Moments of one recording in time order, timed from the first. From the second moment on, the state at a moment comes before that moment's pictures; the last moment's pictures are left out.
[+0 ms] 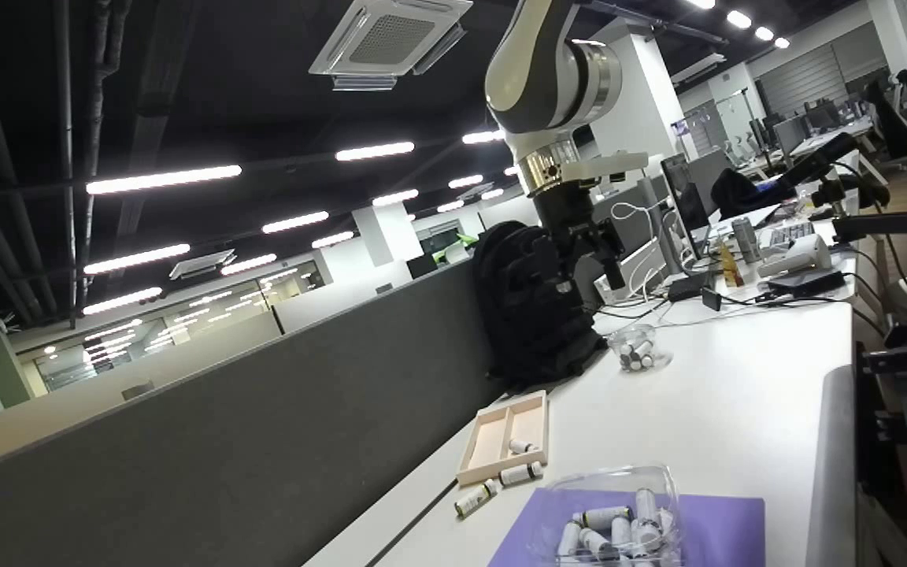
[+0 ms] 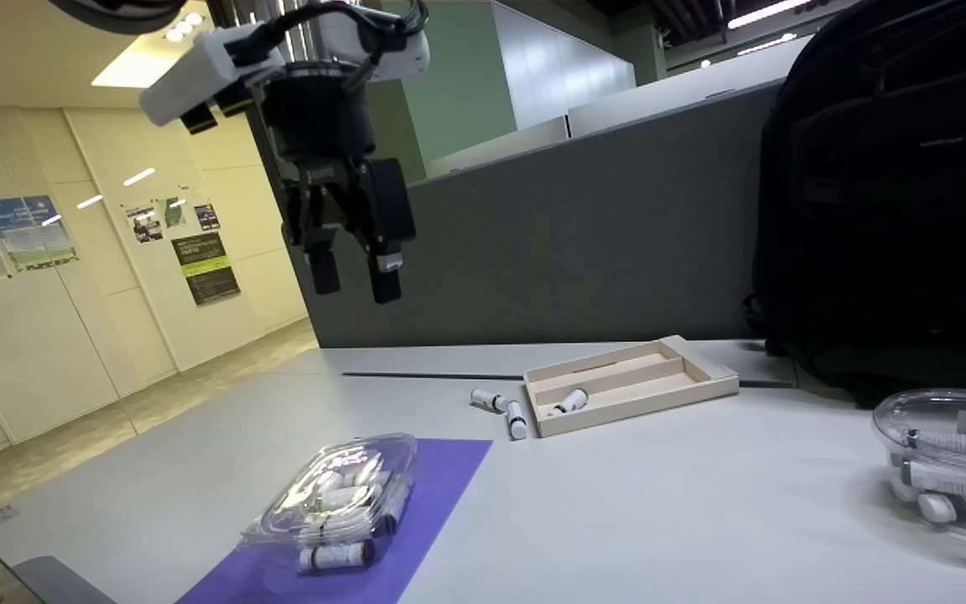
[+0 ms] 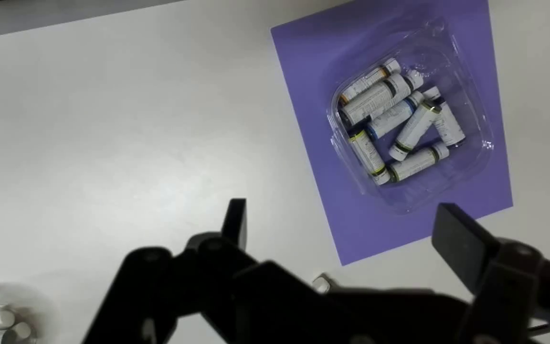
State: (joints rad) arm -0.07 -0.28 -0.10 -2.49 0.09 2.16 -0.01
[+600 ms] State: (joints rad) arm -0.05 -0.13 -0.06 -2.38 0.03 2.33 -0.03
